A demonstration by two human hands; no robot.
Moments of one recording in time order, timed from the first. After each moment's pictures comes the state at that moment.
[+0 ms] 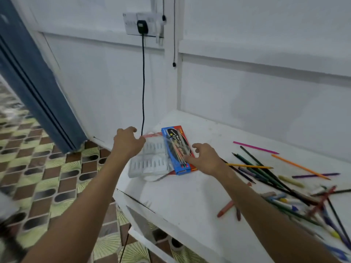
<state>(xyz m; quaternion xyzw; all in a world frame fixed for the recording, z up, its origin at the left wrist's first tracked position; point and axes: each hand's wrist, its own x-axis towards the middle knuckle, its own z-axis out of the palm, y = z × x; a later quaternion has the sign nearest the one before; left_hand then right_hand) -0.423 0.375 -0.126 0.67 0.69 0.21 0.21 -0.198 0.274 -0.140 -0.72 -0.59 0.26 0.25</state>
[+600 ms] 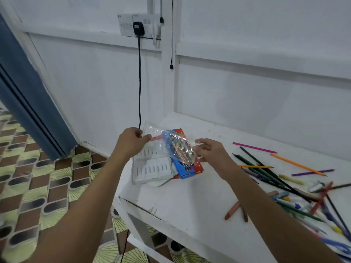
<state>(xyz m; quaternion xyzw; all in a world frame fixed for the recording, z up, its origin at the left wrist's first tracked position) -0.428 0.391 -0.119 0.68 0.61 0.28 0.30 -0.196 0.282 -0.139 -0.63 -0.41 0.44 0.49</state>
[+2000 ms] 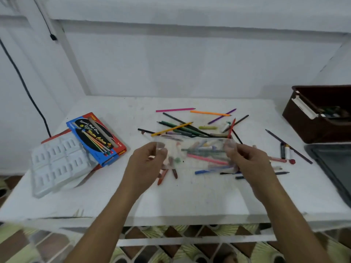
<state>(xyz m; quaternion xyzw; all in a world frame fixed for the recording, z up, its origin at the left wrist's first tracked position) -0.272 0.205 -0.146 0.72 0.36 0.21 0.55 -0.100 0.021 -0.137 -0.78 -0.23 0.20 0.55</state>
